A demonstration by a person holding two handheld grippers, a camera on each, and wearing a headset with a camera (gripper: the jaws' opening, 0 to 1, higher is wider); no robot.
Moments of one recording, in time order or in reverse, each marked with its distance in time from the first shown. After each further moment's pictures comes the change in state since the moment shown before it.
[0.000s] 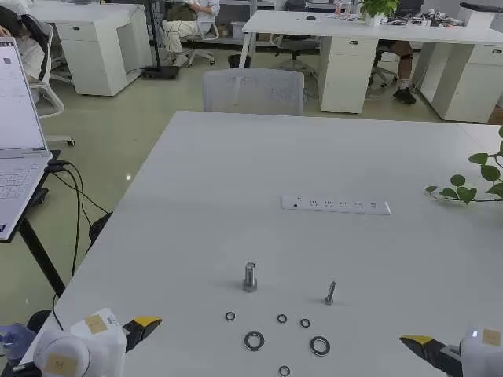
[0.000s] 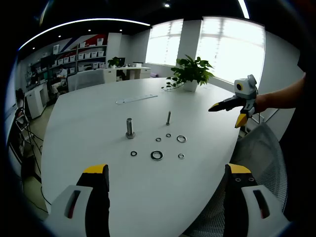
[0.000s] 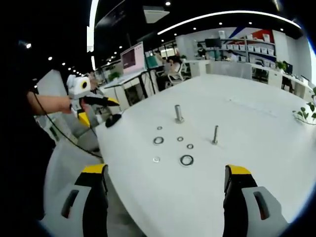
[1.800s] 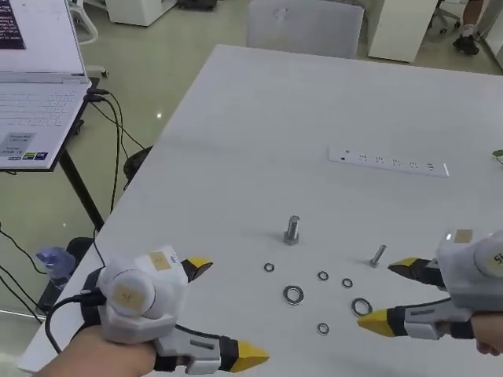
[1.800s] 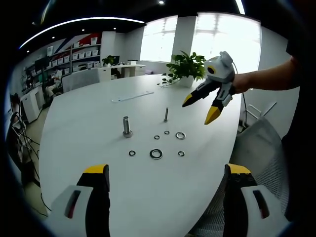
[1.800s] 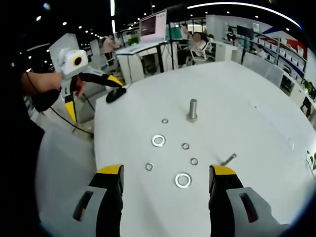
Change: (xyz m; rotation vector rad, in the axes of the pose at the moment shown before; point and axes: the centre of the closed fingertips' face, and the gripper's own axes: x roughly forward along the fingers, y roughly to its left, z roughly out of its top) left arm 0.014 -0.011 -0.002 0.020 0.012 0.009; right arm 0.066 -0.004 0.025 -0.236 0.277 0.125
